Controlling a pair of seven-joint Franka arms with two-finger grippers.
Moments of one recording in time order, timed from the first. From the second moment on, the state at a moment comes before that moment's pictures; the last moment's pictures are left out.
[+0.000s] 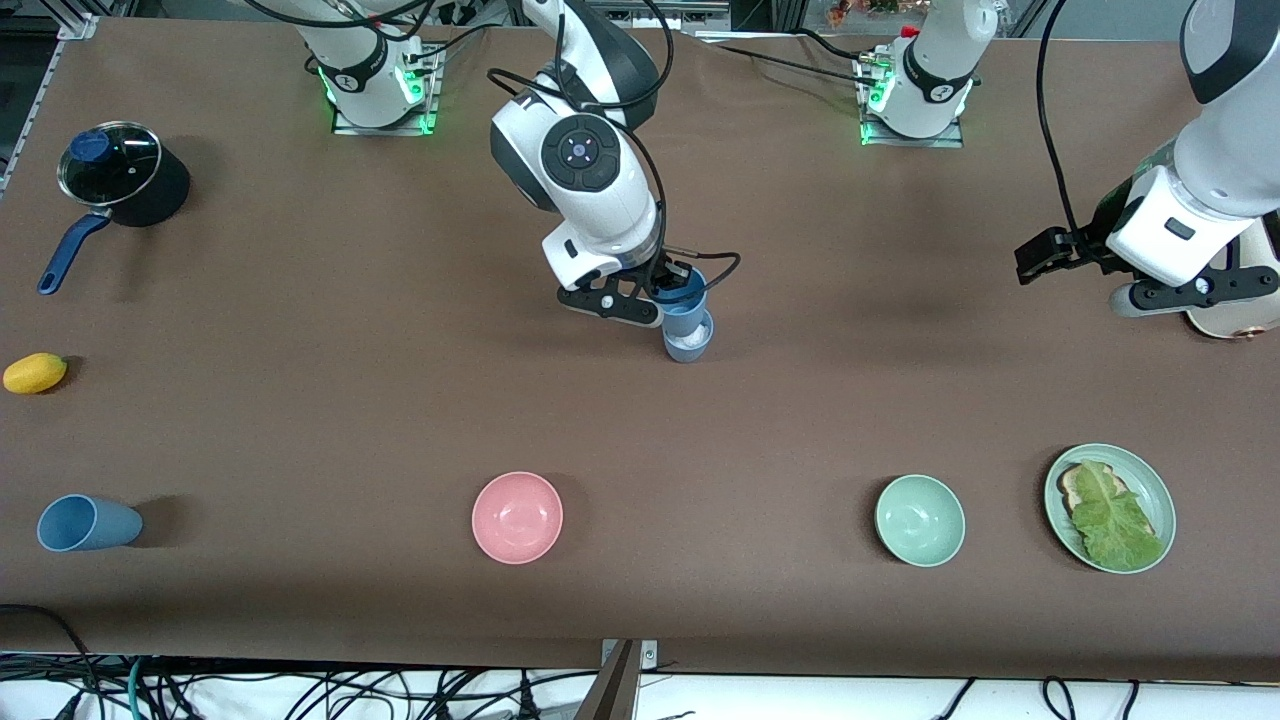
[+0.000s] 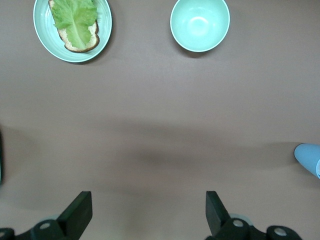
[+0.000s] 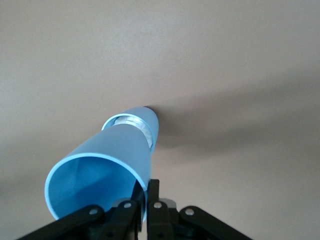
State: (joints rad) left arm 0.05 0.05 -0.16 -1.65 0.03 1.60 -0.25; right arm 0.69 0.60 0.12 -1.34 0.13 1.99 1.02
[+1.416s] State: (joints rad) left arm 0.07 0.05 -0.16 -1.65 0.03 1.60 -0.24; right arm 0.70 0.64 0.11 -1.32 0.13 2.00 1.02
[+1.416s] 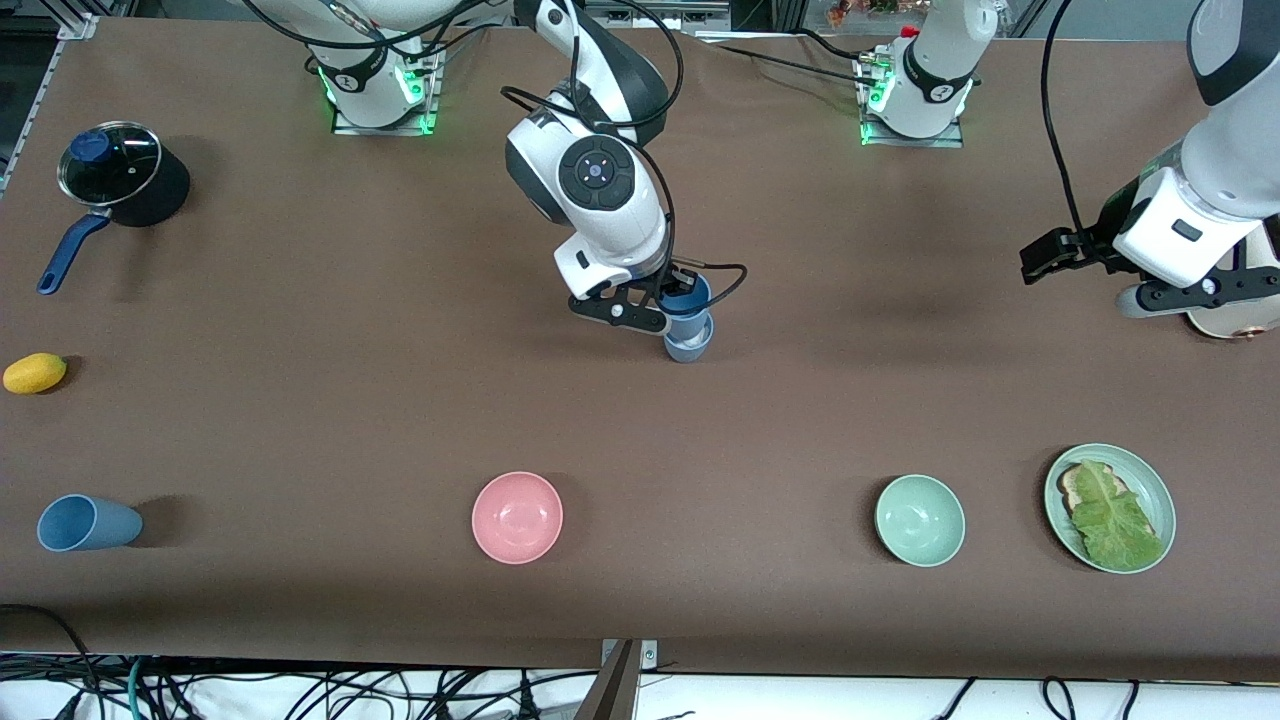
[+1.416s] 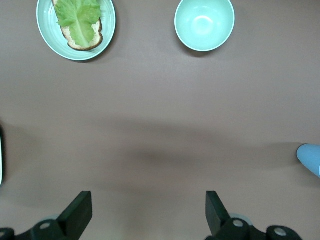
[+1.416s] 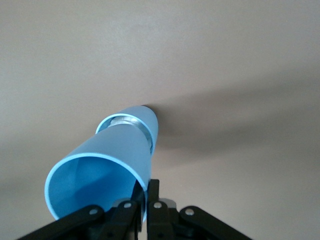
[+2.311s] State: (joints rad) left arm 0.07 0.05 -0.16 -1.65 0.03 1.60 -0.24; right arm 0.70 0.66 0.11 -1.32 0.13 2.02 1.02
